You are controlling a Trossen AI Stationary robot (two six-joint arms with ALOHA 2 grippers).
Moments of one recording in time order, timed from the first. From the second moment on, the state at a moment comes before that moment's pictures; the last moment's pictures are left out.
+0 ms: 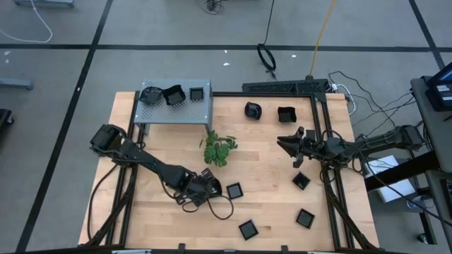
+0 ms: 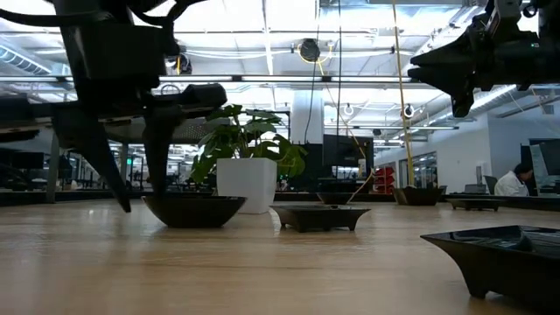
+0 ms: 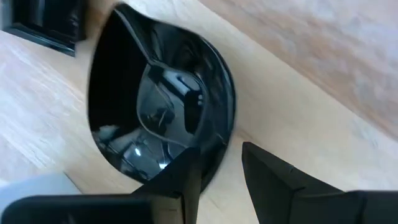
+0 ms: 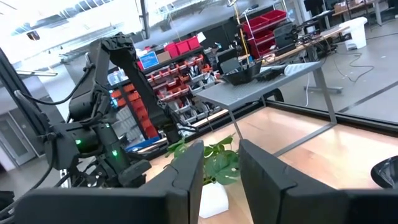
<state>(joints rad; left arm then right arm) -0.42 1.78 1.05 -0.55 -0.16 0.57 0.16 0.52 0.04 0.61 0.42 0.37</state>
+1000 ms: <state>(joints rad) -0.42 1.76 1.02 -0.45 -0.10 0.29 0.16 0.52 0.04 0.61 0.42 0.37</state>
